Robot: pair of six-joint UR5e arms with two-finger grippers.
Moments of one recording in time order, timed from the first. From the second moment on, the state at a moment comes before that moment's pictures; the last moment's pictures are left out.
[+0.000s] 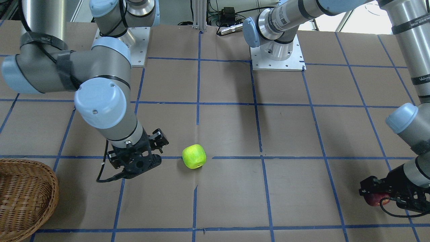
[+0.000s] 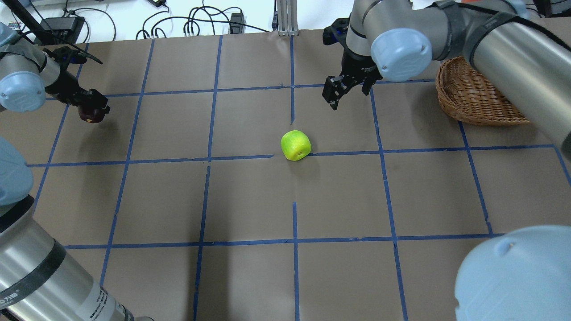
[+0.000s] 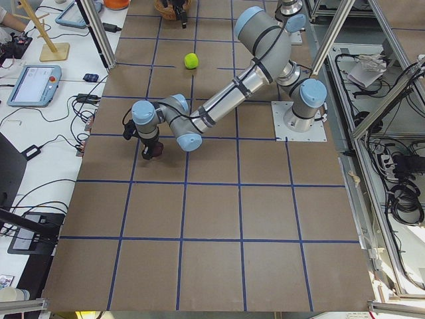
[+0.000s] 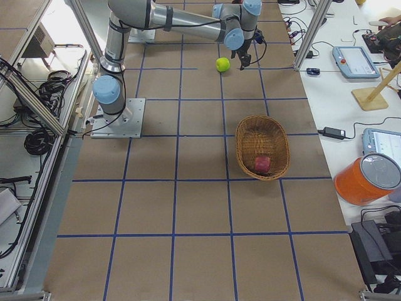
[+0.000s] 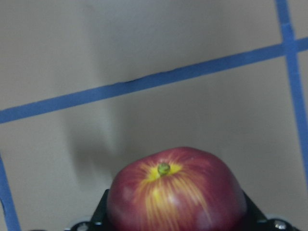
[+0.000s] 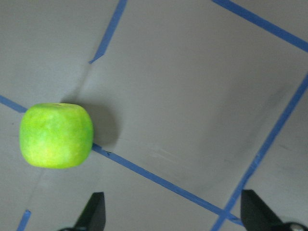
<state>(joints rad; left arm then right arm) -1.08 -2.20 -1.44 -1.06 1.45 0.67 1.74 -1.14 1.48 -1.89 -1.51 -0.35</state>
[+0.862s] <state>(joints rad) -1.49 -1.82 -1.80 -1.15 1.40 -0.24 1.85 -1.03 1.57 -2.13 -1.39 -0.31</state>
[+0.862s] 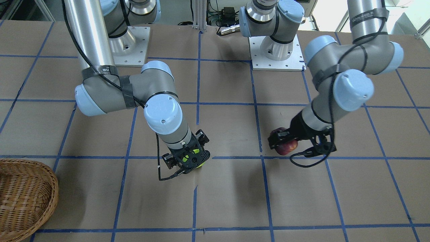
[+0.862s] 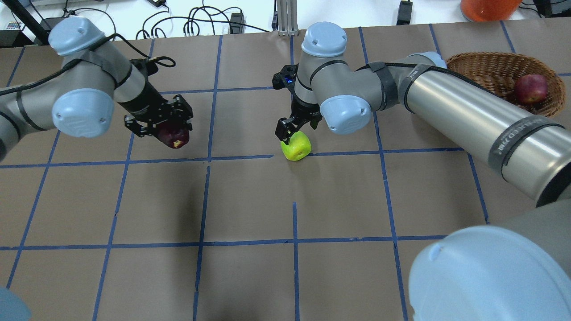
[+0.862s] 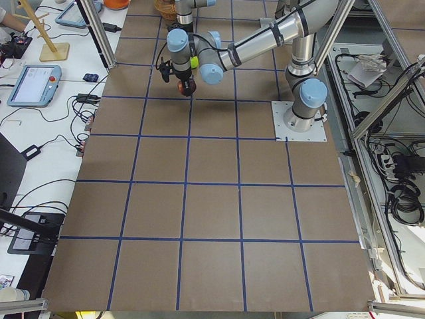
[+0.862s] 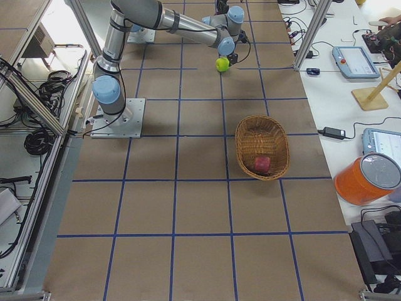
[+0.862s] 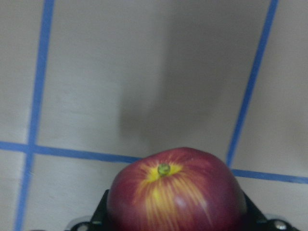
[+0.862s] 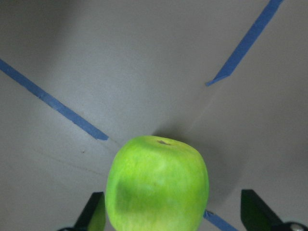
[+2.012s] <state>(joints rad) -1.85 -1.89 -1.85 -0.91 1.39 -0.77 1.71 -1.03 1.56 -2.13 -1.47 -0.31</state>
